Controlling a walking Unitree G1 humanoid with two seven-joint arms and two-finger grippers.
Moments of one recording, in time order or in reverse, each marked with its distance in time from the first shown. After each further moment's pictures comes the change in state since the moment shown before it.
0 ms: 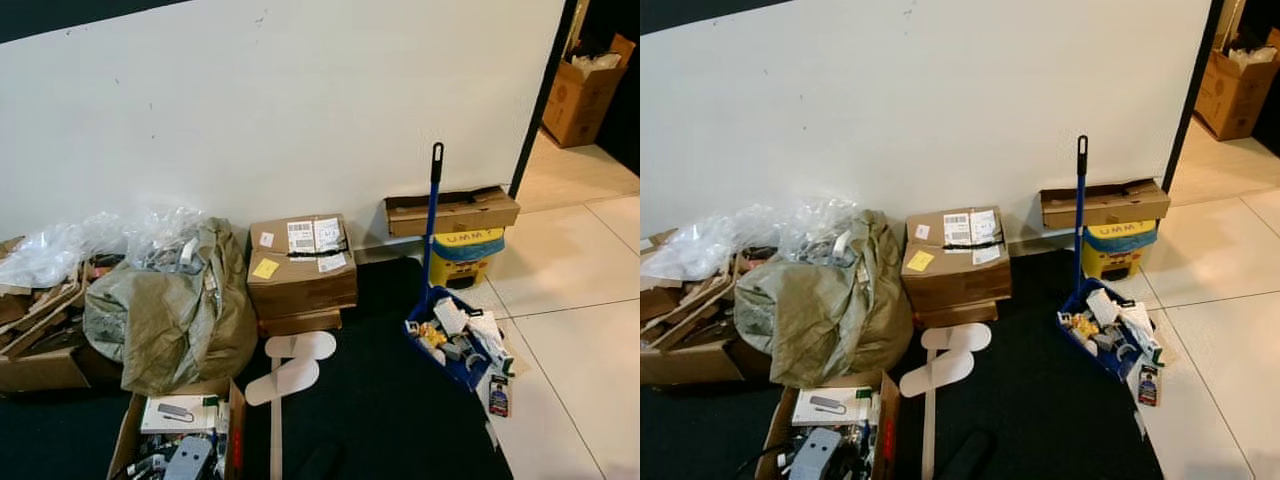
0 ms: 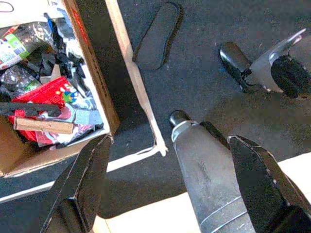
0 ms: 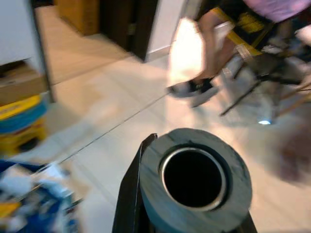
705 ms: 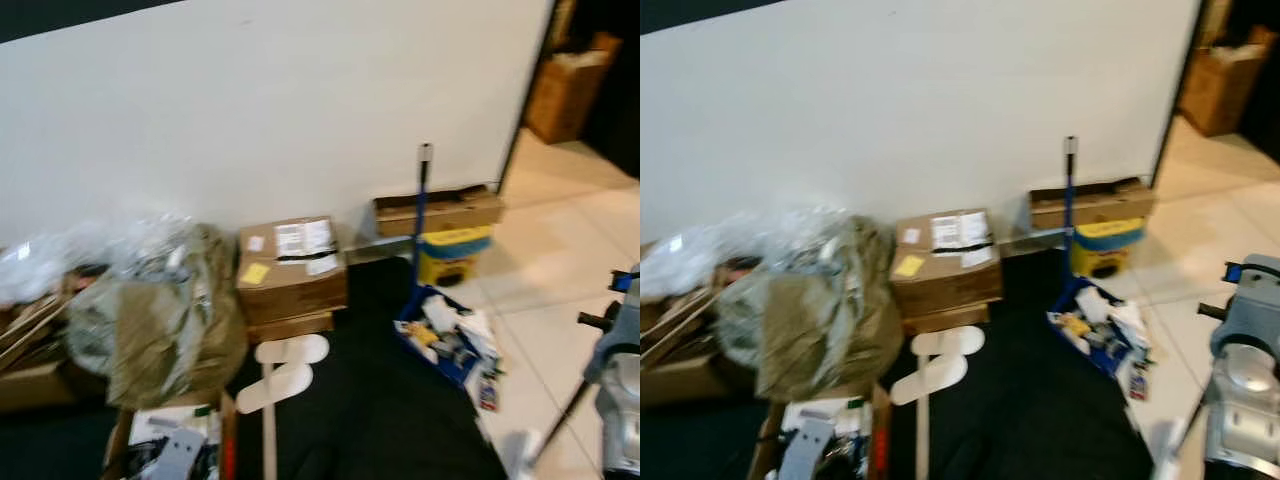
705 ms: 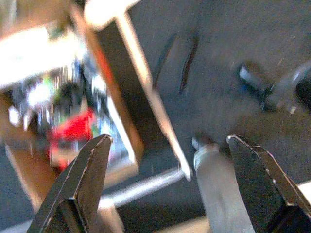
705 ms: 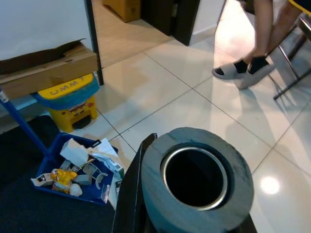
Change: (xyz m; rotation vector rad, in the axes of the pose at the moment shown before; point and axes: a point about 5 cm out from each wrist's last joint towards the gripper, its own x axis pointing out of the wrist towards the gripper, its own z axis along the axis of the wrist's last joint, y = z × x) left arm -0.002 0.017 0.022 0.036 -0.081 0.124; right arm -0.032 0.088 -0.065 0.061 0.048 0.255
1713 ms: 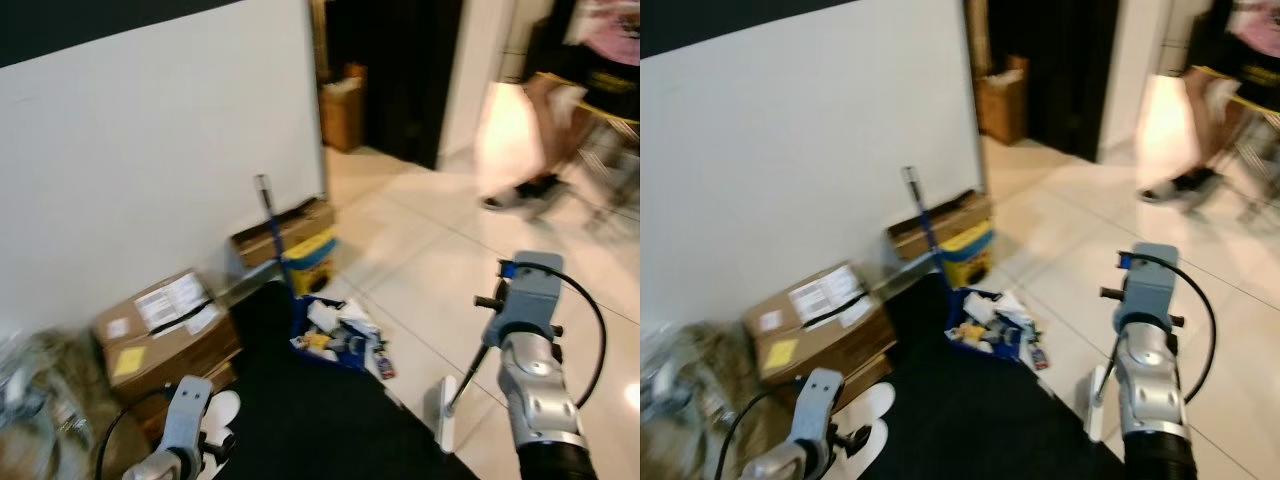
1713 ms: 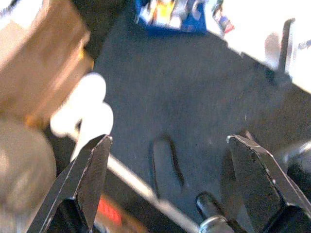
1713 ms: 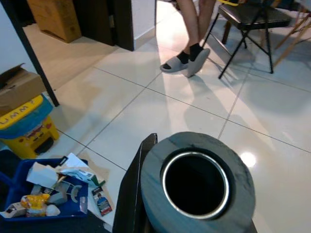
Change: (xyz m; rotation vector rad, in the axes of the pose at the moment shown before) left arm 0.011 -0.003 0.058 0.004 -0.192 0.052; right arm -0.009 0.096 -0.004 0.015 -0.046 0.268
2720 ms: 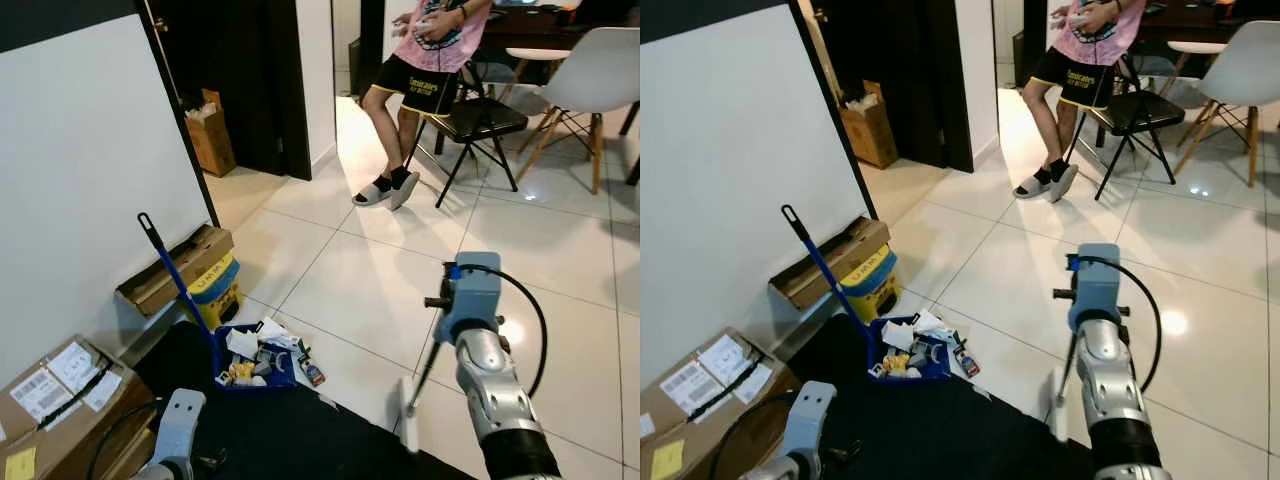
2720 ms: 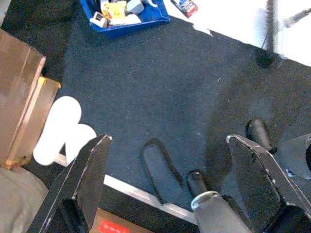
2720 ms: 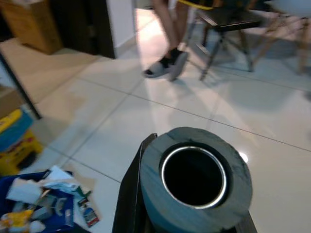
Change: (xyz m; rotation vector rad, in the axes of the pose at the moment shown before) left arm -0.006 0.001 -0.023 -0.034 0.103 0.029; right arm 0.007 0.042 0.009 0.003 -0.064 0.200
